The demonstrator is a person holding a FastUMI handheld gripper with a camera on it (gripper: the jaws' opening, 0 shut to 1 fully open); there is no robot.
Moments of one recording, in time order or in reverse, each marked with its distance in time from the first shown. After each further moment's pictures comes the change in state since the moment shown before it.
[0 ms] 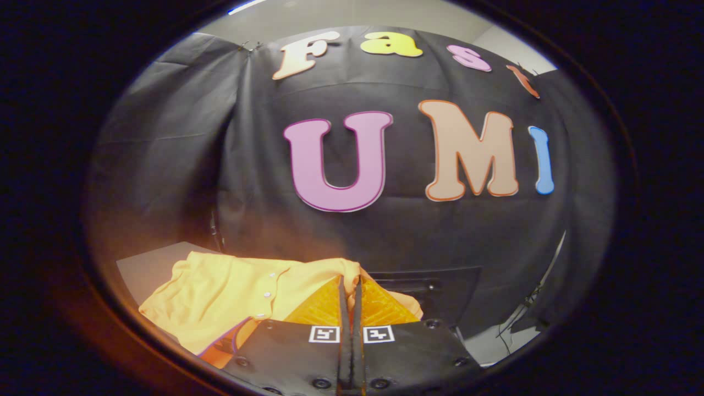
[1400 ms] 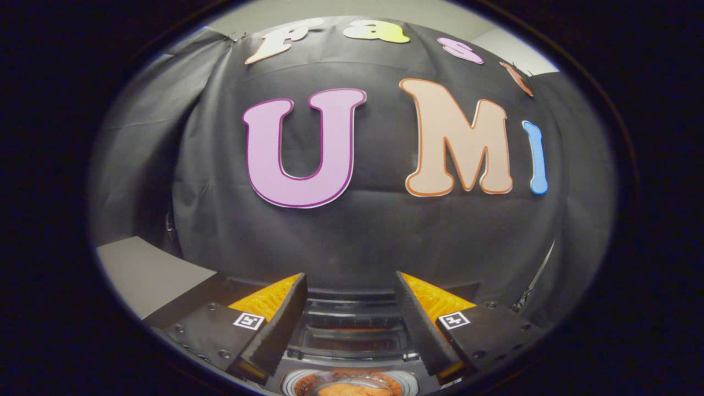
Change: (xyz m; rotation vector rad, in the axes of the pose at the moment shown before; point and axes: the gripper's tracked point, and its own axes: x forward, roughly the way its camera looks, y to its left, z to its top) arm 0.110 -0.028 -0.017 -0.034 -0.006 -0.082
